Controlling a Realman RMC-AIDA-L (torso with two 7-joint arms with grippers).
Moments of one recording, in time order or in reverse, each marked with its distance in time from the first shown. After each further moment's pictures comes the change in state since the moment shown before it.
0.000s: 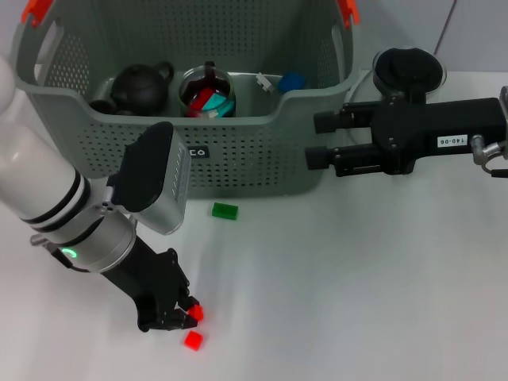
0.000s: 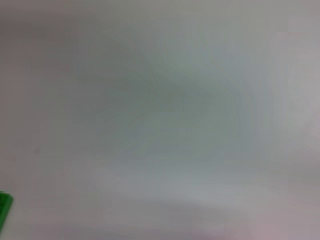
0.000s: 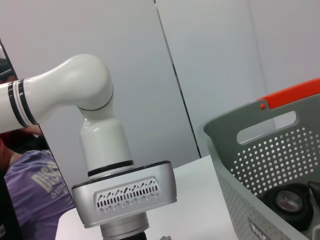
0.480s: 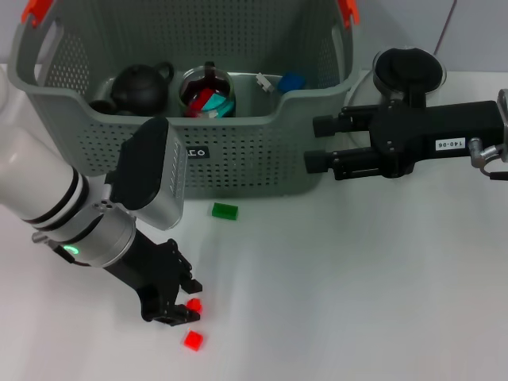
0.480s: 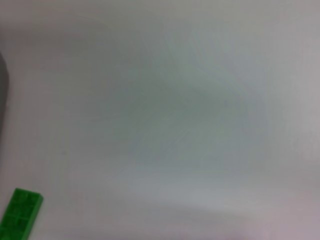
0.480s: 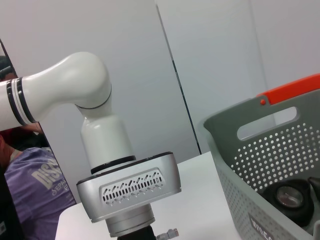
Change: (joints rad) left arm 0.018 0.002 0.002 0.000 -0.020 -0.057 0.011; right arm 0.002 0.002 0.000 0.003 -0.011 0.003 0.000
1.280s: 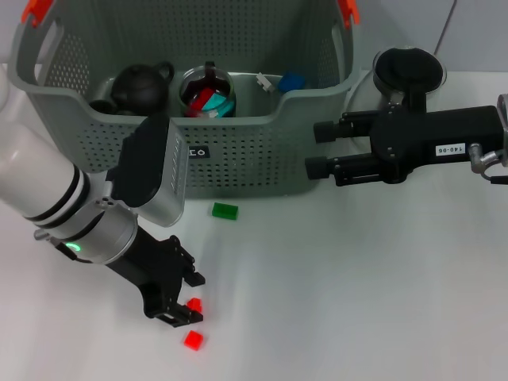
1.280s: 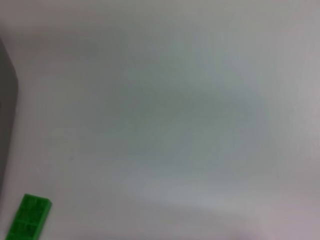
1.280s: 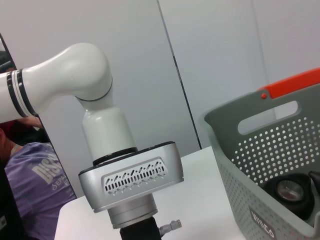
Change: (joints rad) left arm -0.004 0.002 0.000 0.000 -0.014 -0.011 0.003; right arm -0.003 0.000 0.000 0.005 -0.012 0.000 -0.011
